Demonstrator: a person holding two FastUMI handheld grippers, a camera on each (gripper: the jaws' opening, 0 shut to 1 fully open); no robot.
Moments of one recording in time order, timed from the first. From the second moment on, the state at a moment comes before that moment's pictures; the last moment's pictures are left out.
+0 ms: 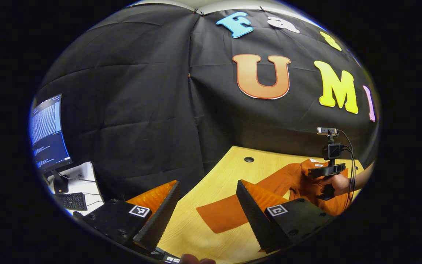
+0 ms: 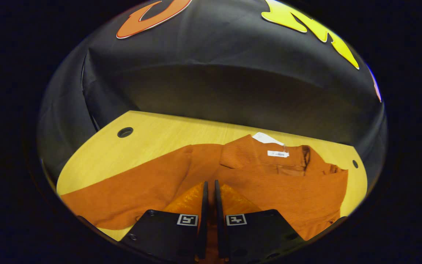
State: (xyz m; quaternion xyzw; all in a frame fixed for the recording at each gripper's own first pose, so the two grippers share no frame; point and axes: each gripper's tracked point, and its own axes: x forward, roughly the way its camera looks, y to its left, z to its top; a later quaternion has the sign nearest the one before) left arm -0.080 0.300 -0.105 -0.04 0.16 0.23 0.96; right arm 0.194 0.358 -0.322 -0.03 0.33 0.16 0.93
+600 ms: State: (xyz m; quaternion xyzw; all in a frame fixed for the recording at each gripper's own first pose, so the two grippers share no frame) left arm -0.067 0.288 -0.114 -0.06 0.14 0.22 0.96; right arm 0.167 0.354 -0.232 0.00 0.27 0.22 0.94
